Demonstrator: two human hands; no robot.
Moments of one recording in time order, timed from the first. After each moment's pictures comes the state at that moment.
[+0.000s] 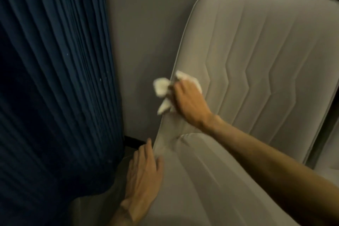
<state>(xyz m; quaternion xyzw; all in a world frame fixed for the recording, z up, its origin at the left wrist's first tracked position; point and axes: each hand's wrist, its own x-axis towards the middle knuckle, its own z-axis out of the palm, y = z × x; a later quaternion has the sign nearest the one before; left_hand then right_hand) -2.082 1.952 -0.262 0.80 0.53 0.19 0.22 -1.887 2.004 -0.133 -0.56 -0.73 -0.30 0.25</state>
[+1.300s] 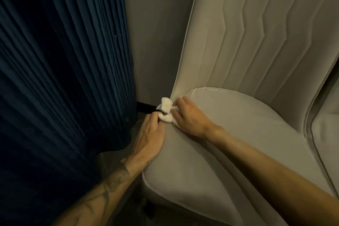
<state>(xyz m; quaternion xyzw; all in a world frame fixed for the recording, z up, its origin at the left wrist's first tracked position) -2.156 1.924 -0.286 0.76 0.46 0.23 0.40 -1.988 1.892 -0.257 -0.69 -0.69 0.00 0.22</state>
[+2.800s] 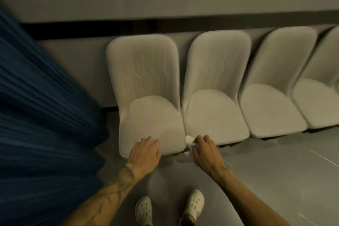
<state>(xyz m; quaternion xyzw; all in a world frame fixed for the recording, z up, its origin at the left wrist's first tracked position) -2.142 1.691 0.200 0.95 0.19 -0.19 0.16 -1.999 1.494 0.190 -0.92 -0.29 0.18 0.17</state>
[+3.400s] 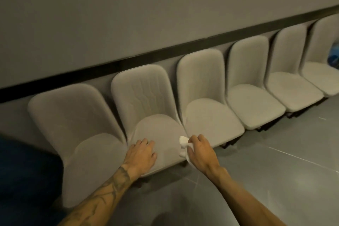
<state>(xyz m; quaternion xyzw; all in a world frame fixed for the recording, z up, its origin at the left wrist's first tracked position) -1.867 1.431 0.325 0.97 0.12 -0.22 0.07 -1.768 1.212 0.299 -0.94 -0.23 0.11 0.25</state>
